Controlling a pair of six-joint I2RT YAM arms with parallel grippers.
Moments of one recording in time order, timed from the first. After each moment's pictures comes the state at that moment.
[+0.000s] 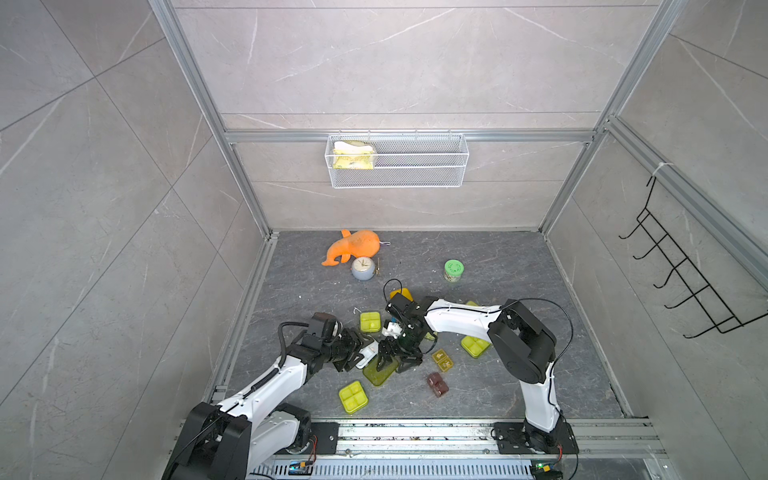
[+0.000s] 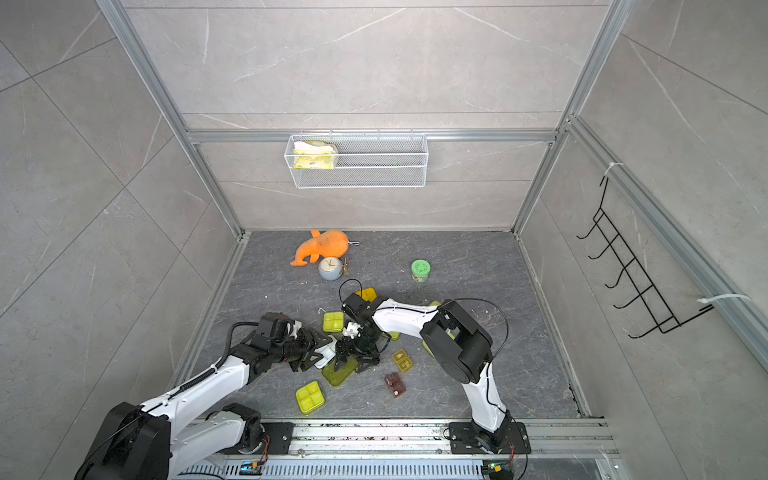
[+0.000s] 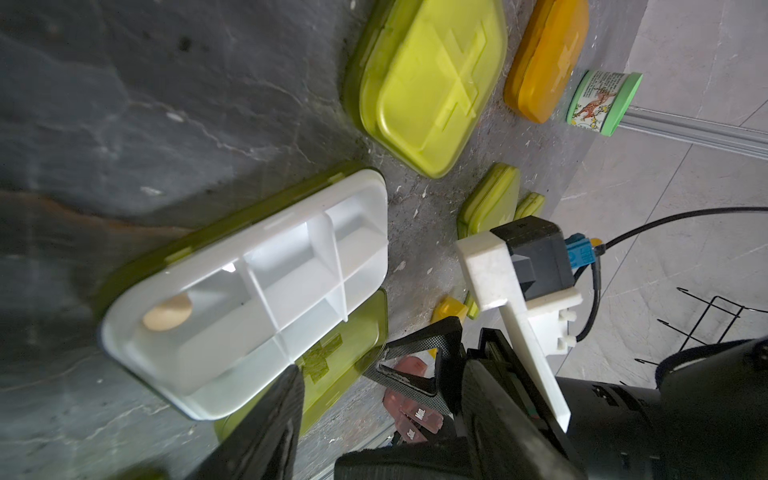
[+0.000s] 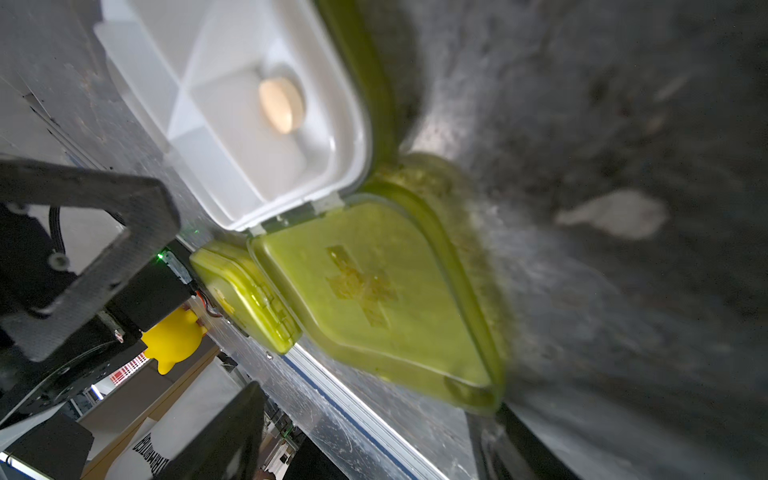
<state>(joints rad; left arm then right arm) -0.37 1.08 0.39 -0.20 0.54 -1.19 0.88 2.04 1.37 -0.74 -0.67 0.63</state>
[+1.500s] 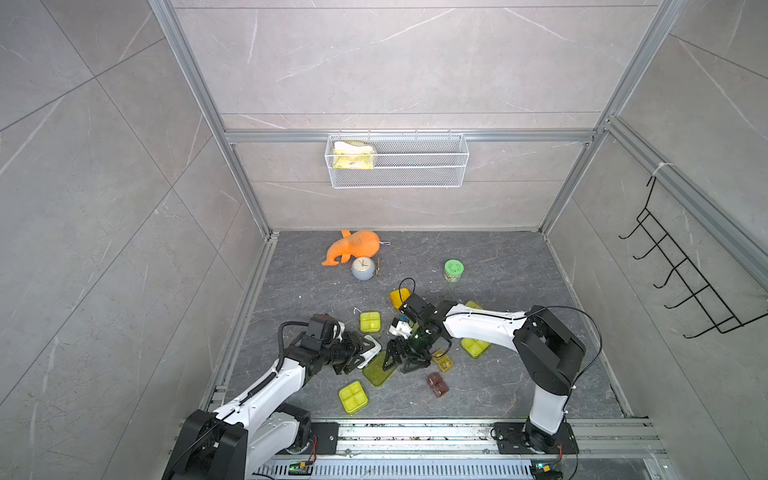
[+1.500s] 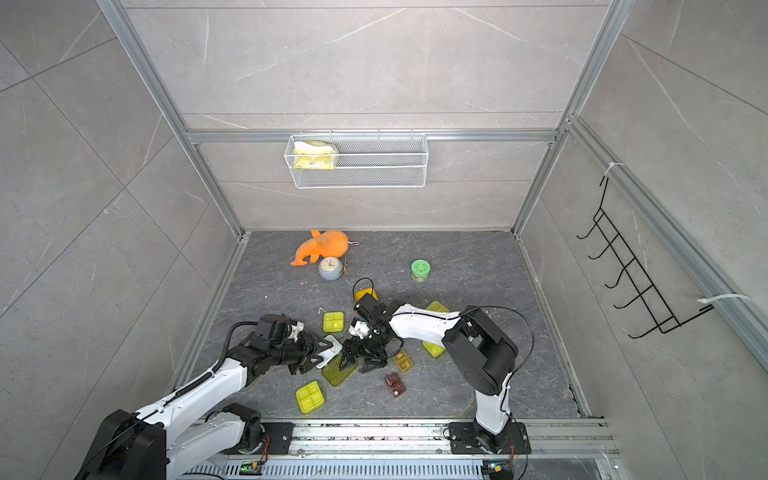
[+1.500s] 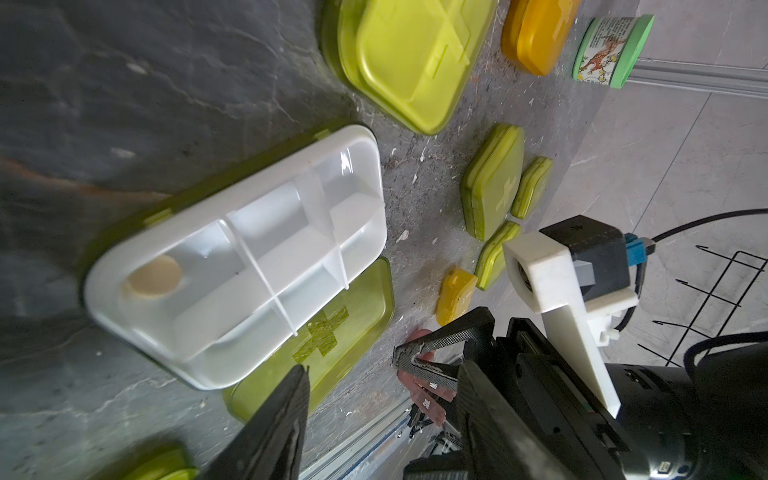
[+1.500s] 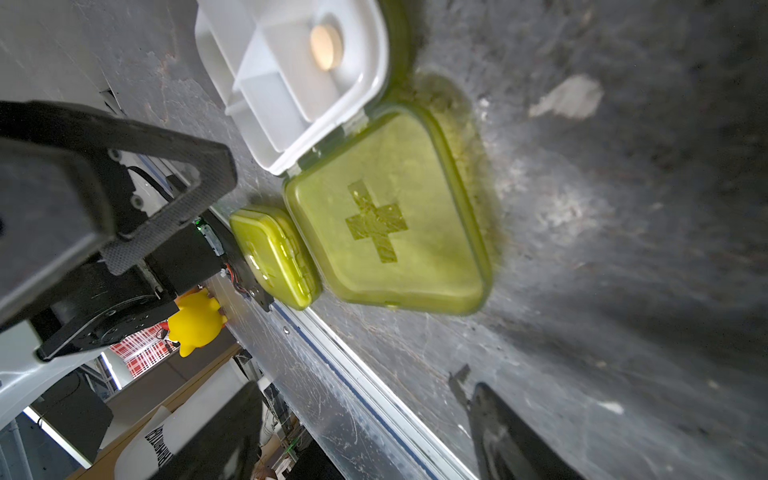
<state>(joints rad) -0.37 1.05 0.39 -0.26 0.59 -1.09 0.85 1.87 1.17 -0.59 -0.71 0.65</state>
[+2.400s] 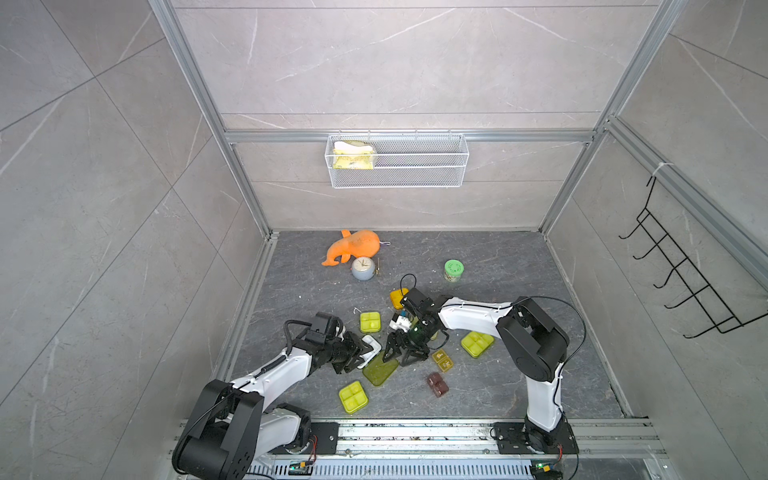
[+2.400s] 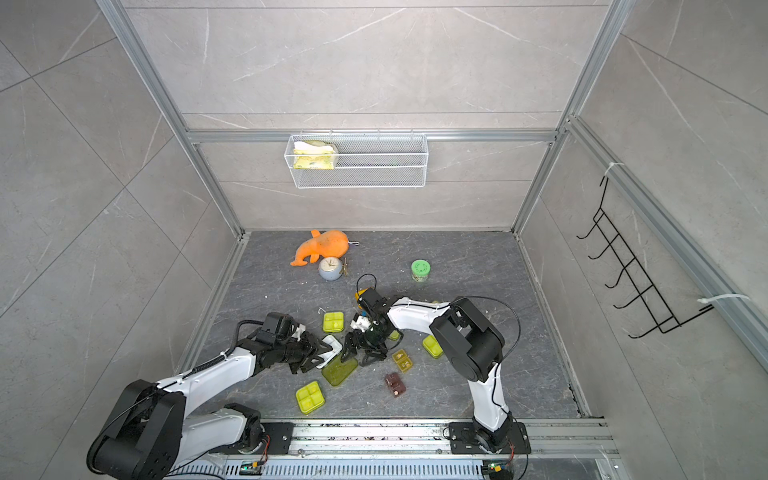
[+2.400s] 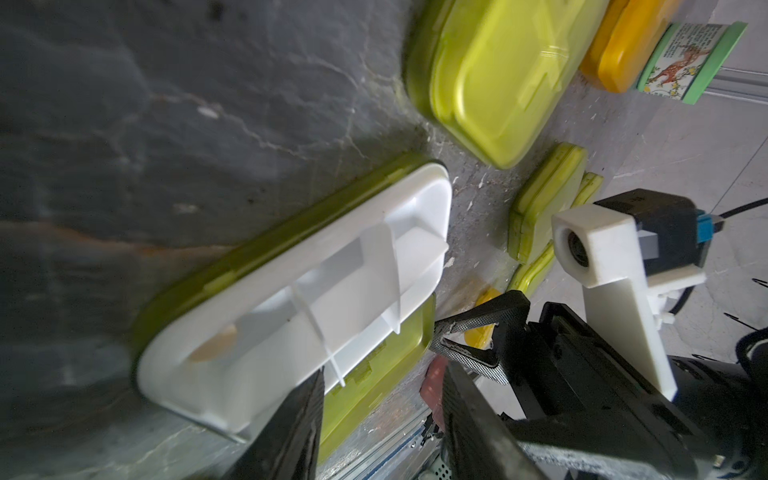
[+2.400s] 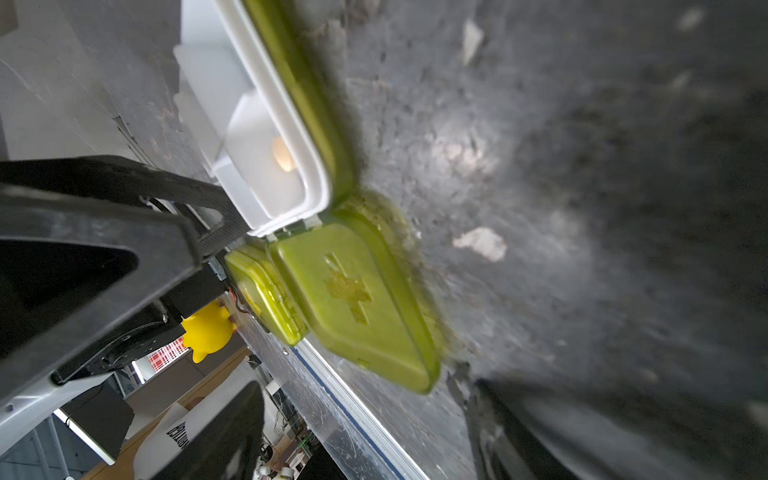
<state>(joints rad) -0.35 1.22 0.42 -0.24 0.58 -1.06 0.79 1.99 1.24 -0.58 -0.77 0.60</state>
